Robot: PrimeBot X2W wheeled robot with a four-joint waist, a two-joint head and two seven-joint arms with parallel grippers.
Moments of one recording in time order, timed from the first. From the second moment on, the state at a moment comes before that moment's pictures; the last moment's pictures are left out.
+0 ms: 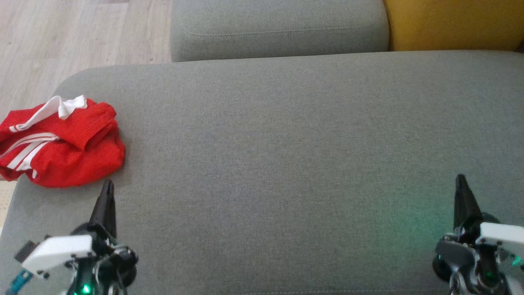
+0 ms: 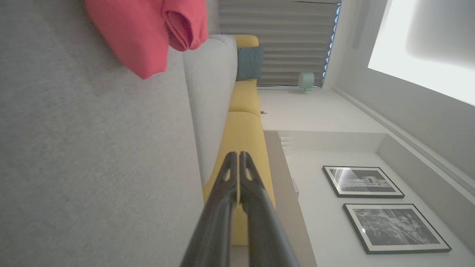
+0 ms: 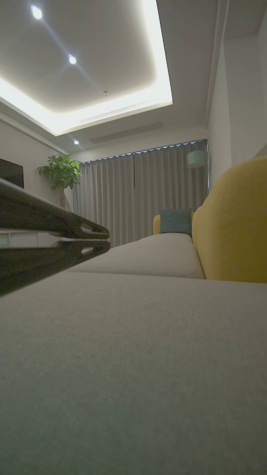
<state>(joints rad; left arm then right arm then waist) -0.05 0.04 0.08 0.28 -1.62 -0.12 0.10 -0.06 -0.04 -0.13 0.28 1.61 0.12 0.11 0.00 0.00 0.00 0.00</state>
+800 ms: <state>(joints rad) 0.02 0.02 0.08 0.38 -1.48 -0.12 0.06 0.01 -0.04 -0.10 0.37 1.51 0.12 0.06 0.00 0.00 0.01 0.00</state>
